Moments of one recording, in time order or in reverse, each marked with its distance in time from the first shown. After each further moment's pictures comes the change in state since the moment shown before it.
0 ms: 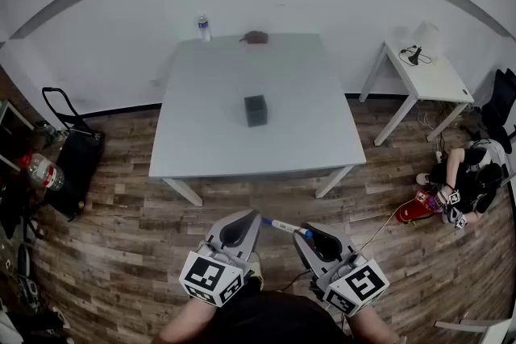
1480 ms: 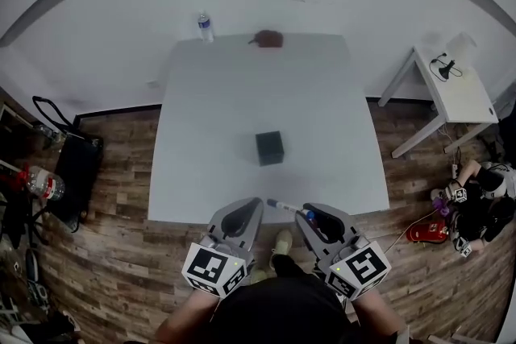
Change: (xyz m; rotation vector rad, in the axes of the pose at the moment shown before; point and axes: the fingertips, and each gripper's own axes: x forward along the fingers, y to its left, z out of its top) left arm 0.159 0.178 0.043 -0.011 0.024 0.073; right arm 0.211 -0.149 0.039 -0.019 0.058 0.046
